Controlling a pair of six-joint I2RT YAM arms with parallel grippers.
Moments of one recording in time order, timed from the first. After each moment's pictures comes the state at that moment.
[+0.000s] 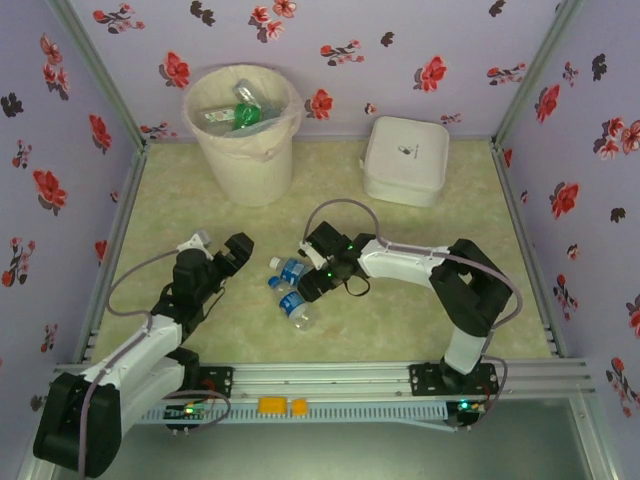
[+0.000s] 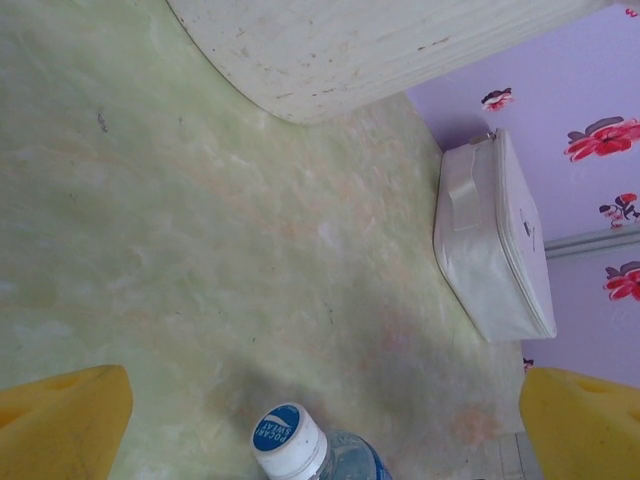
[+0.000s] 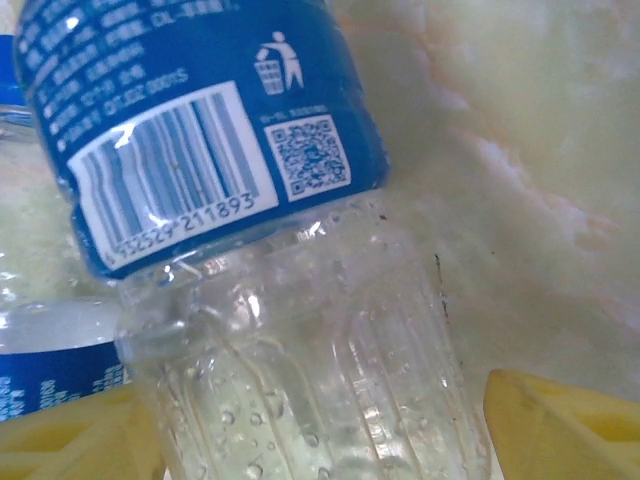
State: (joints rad) left arm -0.35 0.88 0.24 0.26 0.09 -1.01; right arm 0.90 1.76 1.08 -0.48 -0.17 0.20
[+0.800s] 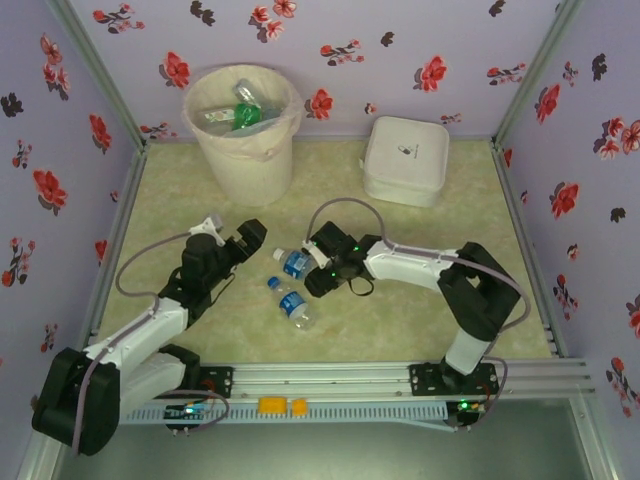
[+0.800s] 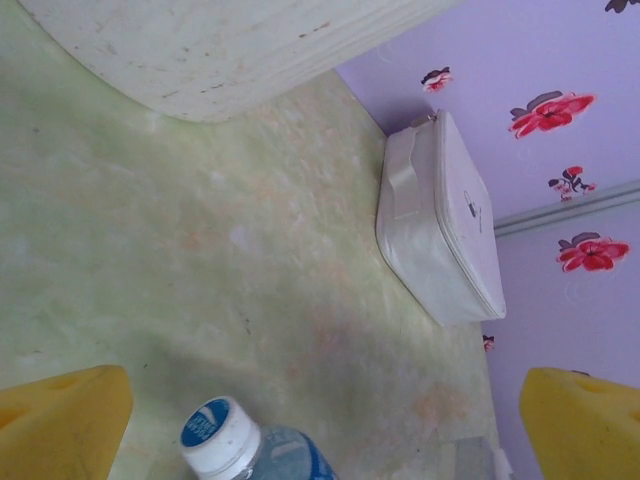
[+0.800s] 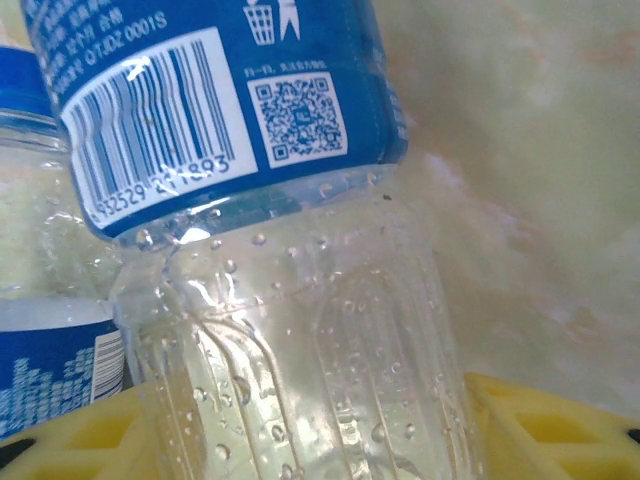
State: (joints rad) left arm -0.44 1.01 0.38 0.30 0.09 -1.01; right arm 0.87 1.69 1.03 -0.44 -0.12 0.16
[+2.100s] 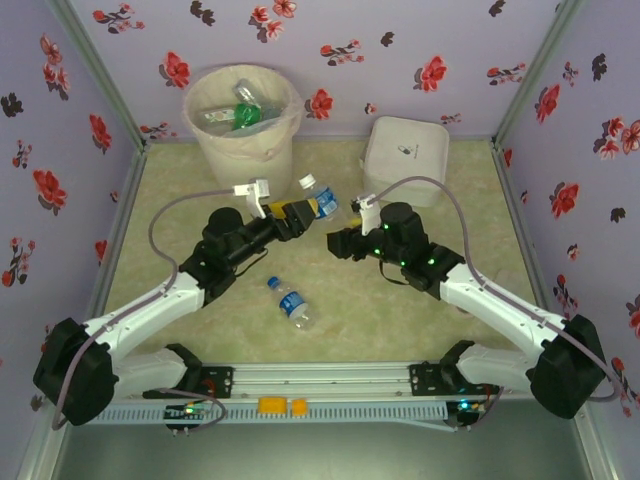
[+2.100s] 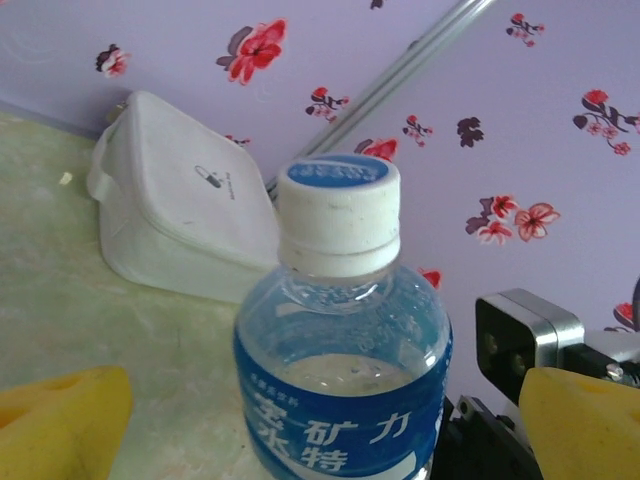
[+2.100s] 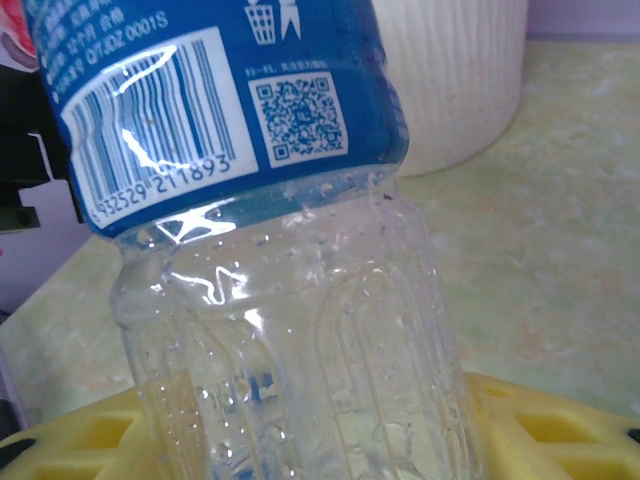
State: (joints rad) left arm -0.71 1.15 0.71 0.42 0.17 -0.80; right arm 0.71 1.14 0.81 -0.08 -0.23 0.31
